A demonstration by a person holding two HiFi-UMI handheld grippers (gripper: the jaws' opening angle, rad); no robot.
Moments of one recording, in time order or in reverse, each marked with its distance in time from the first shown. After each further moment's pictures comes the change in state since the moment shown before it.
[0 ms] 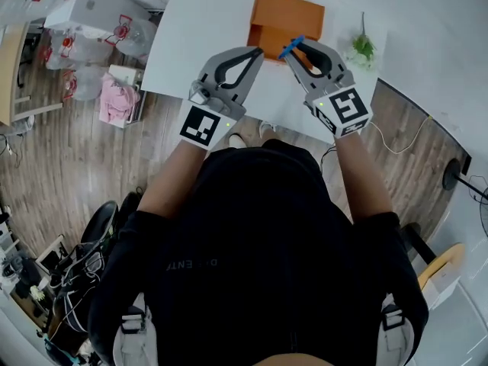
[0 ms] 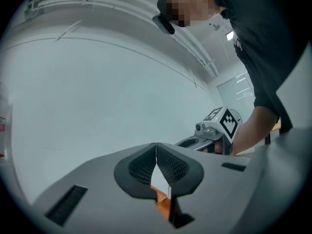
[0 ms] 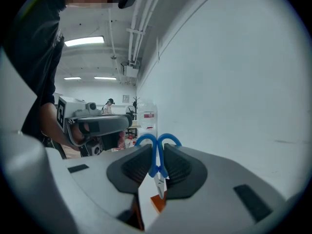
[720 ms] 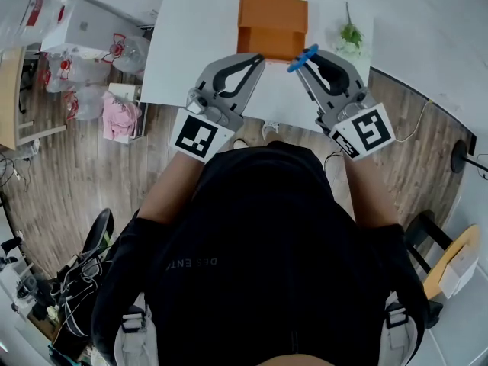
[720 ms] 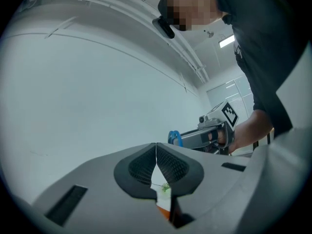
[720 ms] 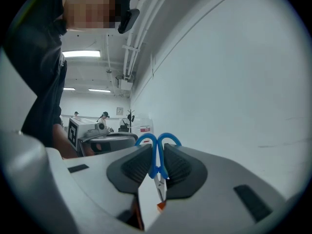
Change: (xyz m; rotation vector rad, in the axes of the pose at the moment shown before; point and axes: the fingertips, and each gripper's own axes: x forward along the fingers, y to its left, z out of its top) left arm -0.005 -0.037 0.033 0.019 -0.009 -0.129; right arm -0.078 0.020 0.053 0.062 -0.145 -0.062
